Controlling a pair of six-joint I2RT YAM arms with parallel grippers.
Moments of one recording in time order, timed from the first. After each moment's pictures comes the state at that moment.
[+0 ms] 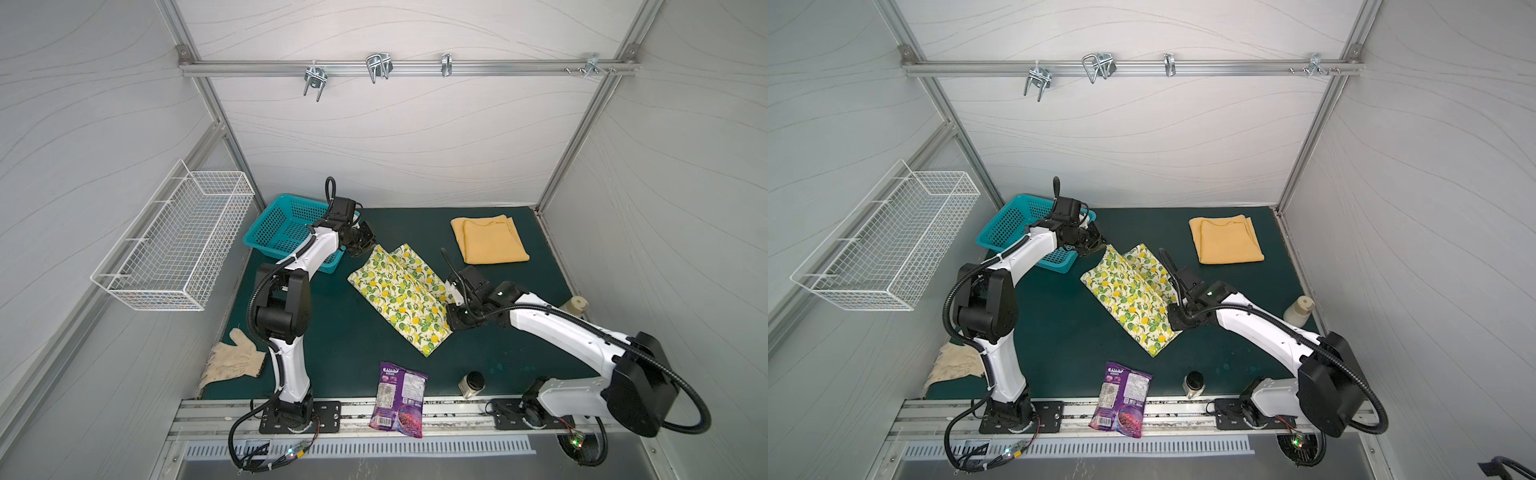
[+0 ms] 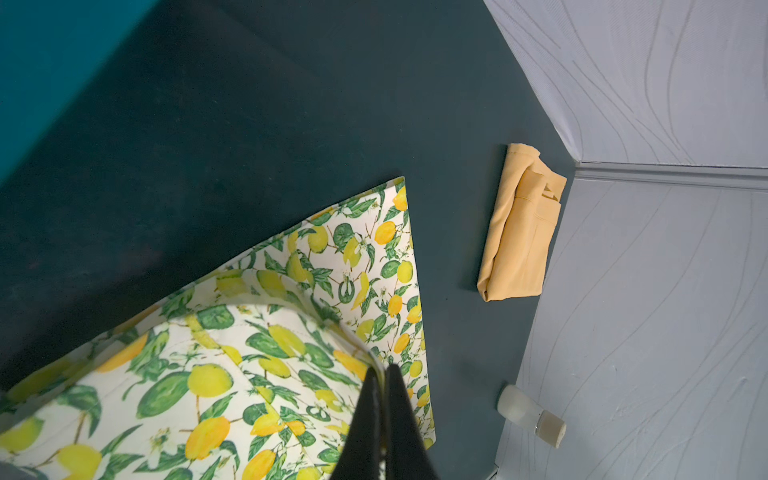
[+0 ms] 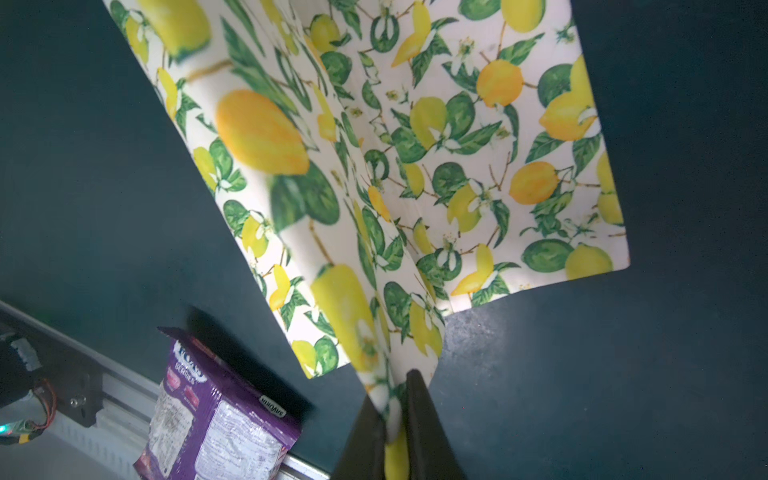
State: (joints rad) left arm -0.21 1.95 1.58 -0.58 0.45 -0.76; right arm 0.73 1.31 0.90 -0.76 -0.12 0.47
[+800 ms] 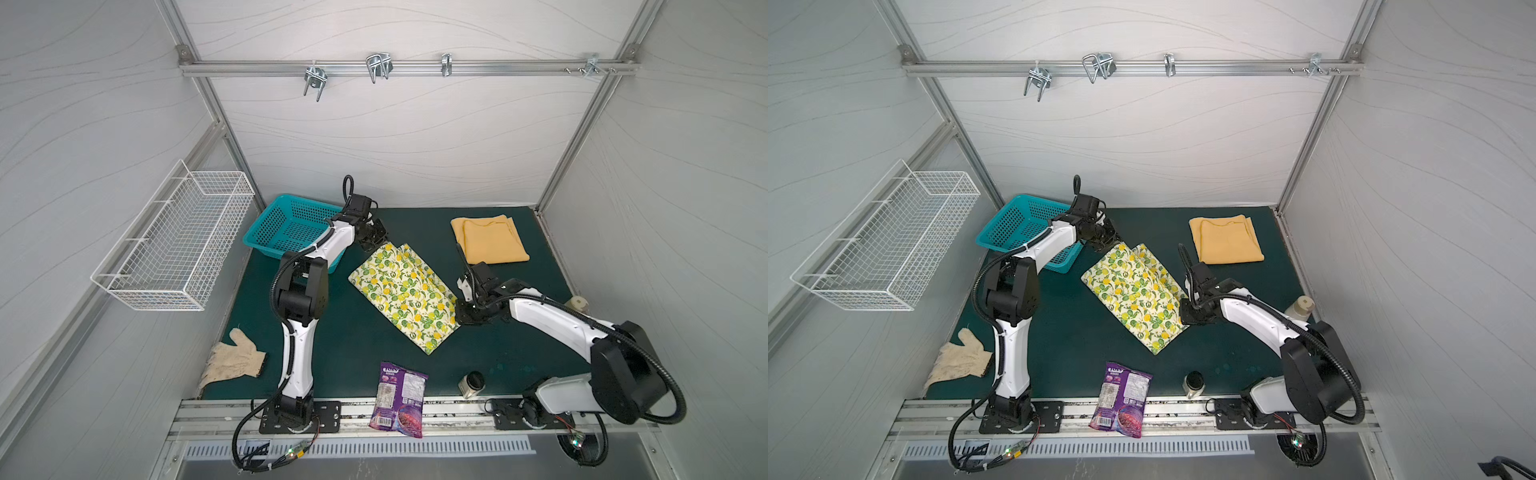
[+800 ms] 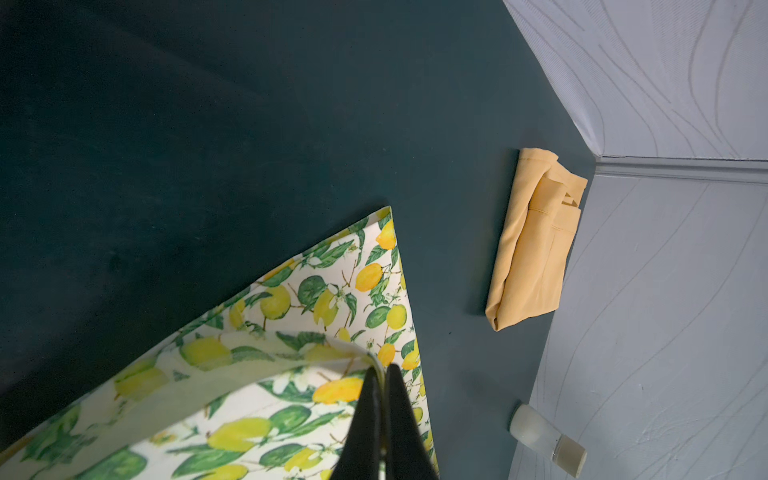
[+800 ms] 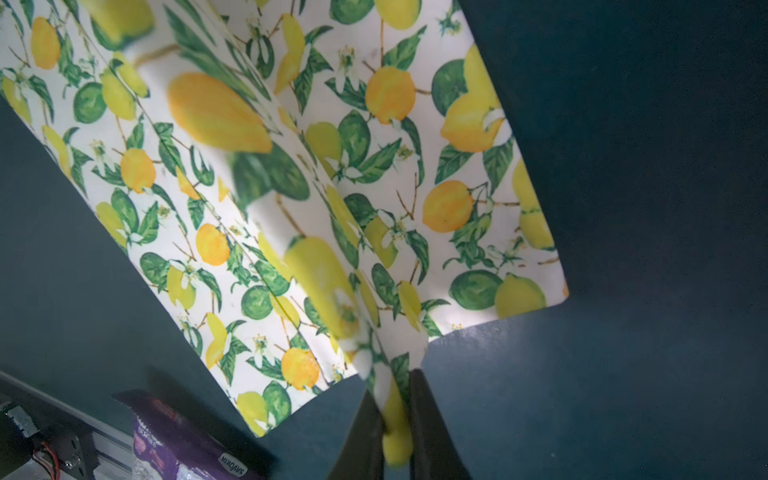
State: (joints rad) left arm -0.27 2.17 1.81 -0.60 0.43 -0.76; right arm 0.55 1.38 0.82 -0.66 -0.20 0.44
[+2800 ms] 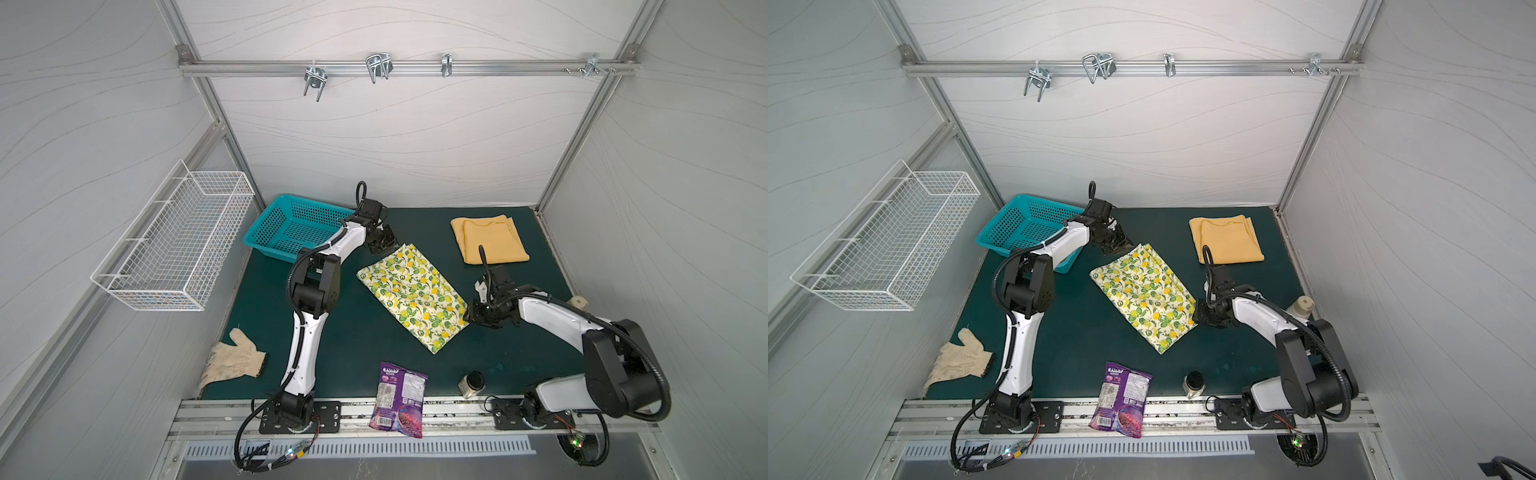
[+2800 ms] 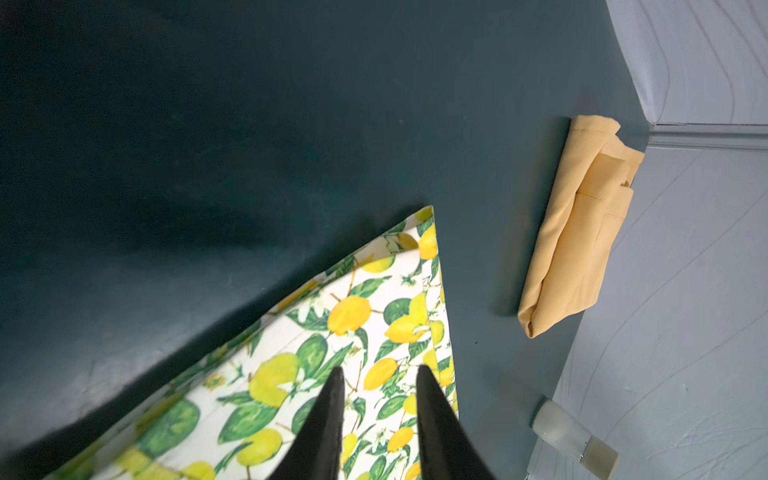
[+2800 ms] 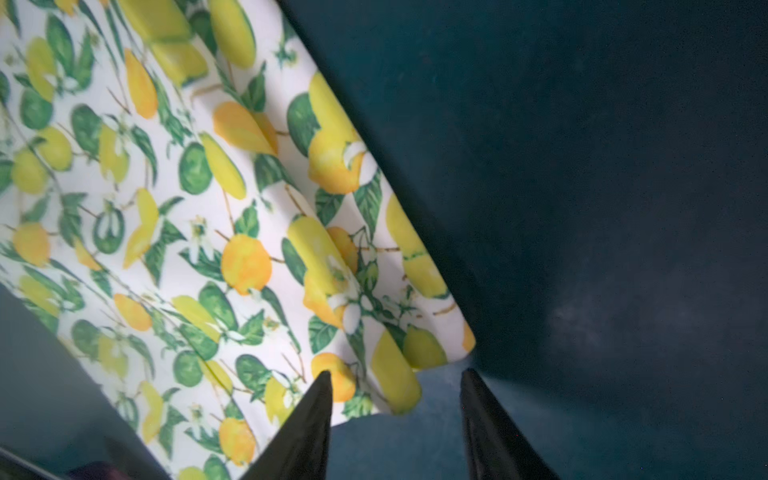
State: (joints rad) left arm -0.31 2.28 1.90 -0.65 0.44 -0.73; right arm 0.36 1.38 0.71 -0.55 -0.23 0.44
